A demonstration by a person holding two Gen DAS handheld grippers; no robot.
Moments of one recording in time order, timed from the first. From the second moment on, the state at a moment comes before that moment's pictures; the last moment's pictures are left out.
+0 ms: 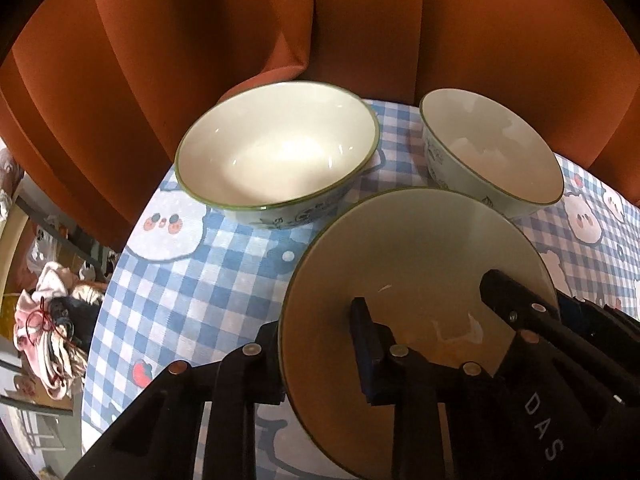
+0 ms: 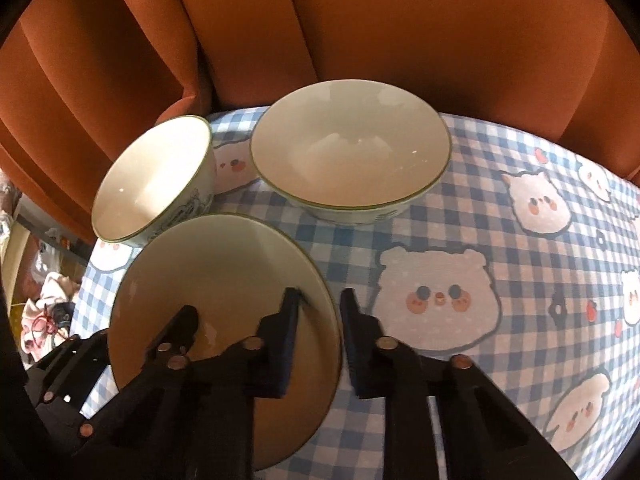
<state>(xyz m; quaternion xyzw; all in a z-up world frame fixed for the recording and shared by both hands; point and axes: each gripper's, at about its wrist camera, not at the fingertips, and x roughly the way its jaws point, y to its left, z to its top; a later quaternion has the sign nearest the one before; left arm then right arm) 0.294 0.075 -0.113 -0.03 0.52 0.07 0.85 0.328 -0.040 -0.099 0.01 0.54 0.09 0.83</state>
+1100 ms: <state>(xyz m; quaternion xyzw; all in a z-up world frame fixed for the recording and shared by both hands) 0.179 0.006 -0.023 -0.01 0.47 -0.06 0.88 0.191 -0.099 0.001 0.03 0.49 -0.03 0.87</state>
